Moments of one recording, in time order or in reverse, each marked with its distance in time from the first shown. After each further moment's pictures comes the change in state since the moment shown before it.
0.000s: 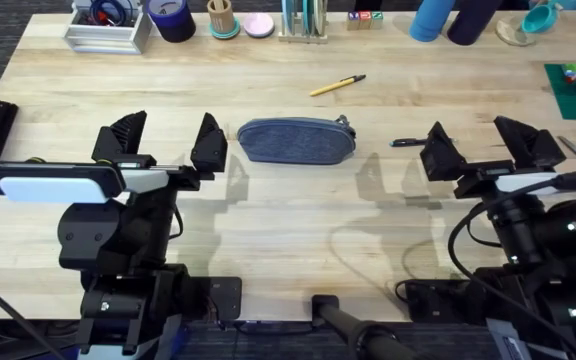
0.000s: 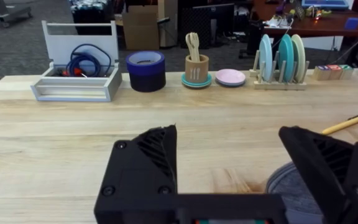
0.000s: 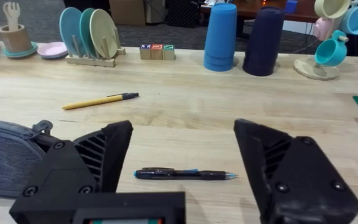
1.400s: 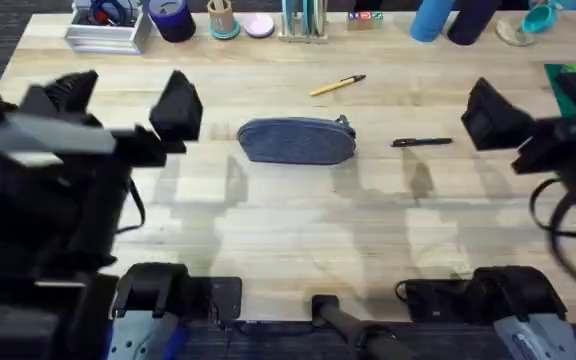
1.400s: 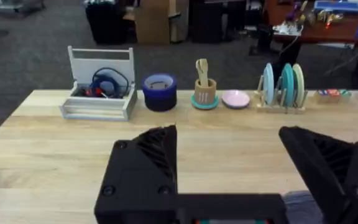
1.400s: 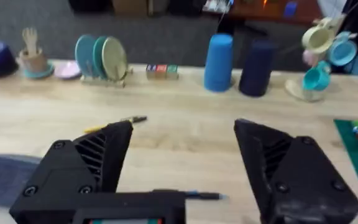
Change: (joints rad) left arm 0.000 0.250 0.432 -0.226 -0.045 0.000; right arm -0.002 0.292 0.470 -0.229 -0.007 0.000
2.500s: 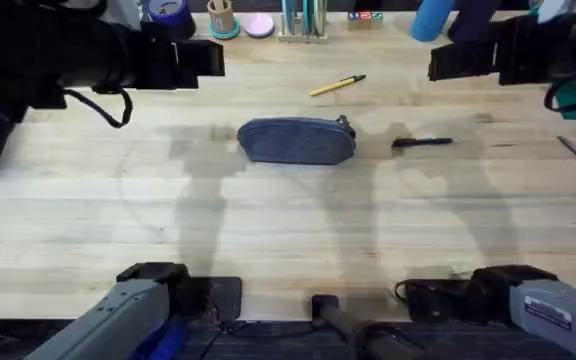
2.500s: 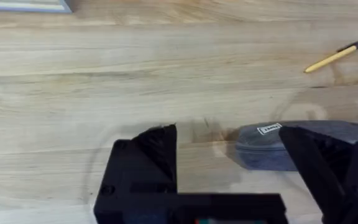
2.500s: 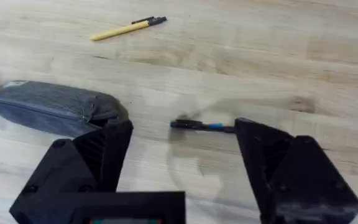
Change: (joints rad) left arm 0.000 0.852 0.668 -0.559 0.121 -0.013; right arm 0.053 0.894 0.745 -0.624 -0.061 0.000
